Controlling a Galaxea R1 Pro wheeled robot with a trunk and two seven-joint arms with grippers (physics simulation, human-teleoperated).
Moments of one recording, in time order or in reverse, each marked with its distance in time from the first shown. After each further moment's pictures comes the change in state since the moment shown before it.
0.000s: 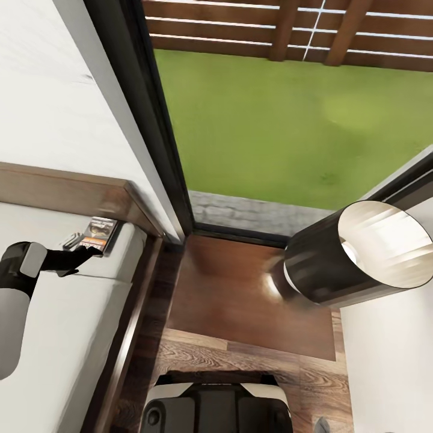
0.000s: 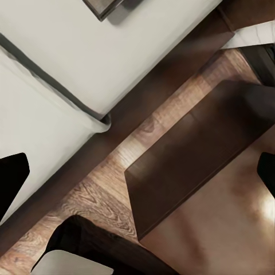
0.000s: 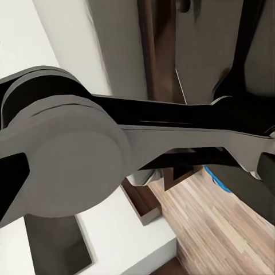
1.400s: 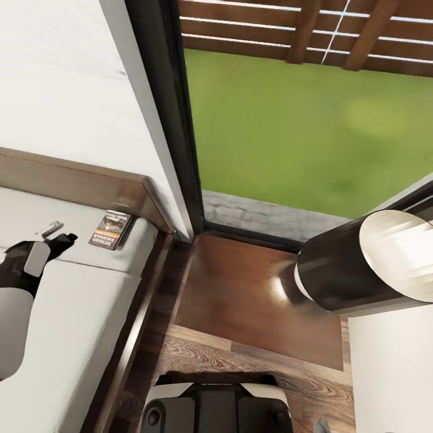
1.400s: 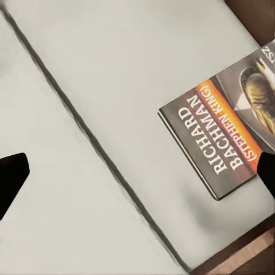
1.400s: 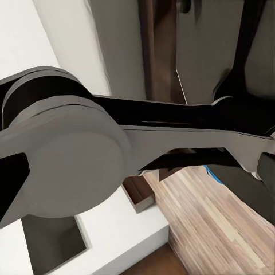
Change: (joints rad) left arm -0.002 -0.016 0.002 -0.009 -0.012 -0.482 0.215; right arm 0.000 0.000 0.000 0.001 -0.002 0.000 0.002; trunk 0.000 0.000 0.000
